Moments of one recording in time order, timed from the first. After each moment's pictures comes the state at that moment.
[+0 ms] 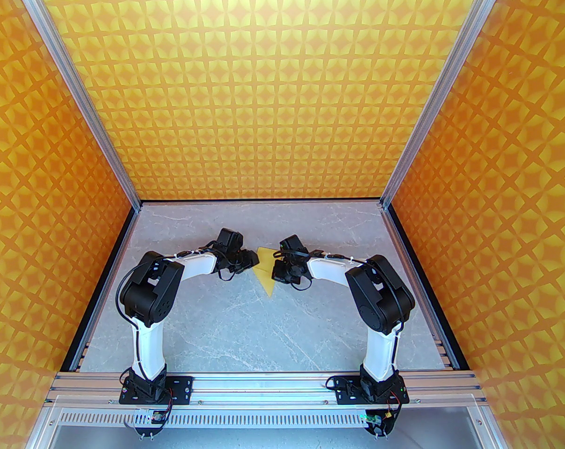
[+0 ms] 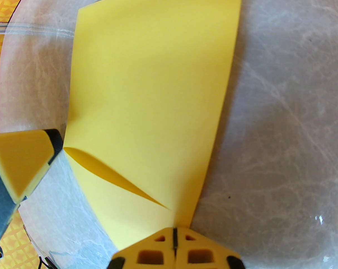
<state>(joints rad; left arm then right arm) -0.46 2.01 1.21 -0.10 0.38 -0.78 0.51 1.93 1.14 -0.29 -0.26 0.67</state>
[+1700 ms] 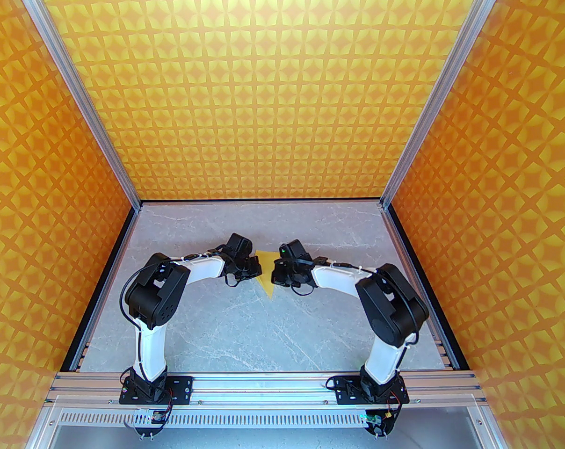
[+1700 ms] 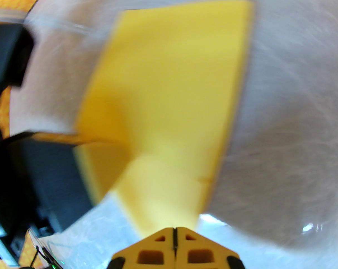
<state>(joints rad) -0.54 2.01 1.23 -0.19 0.36 -0.73 0.58 1.79 1.02 -0.19 -0.24 0.63</state>
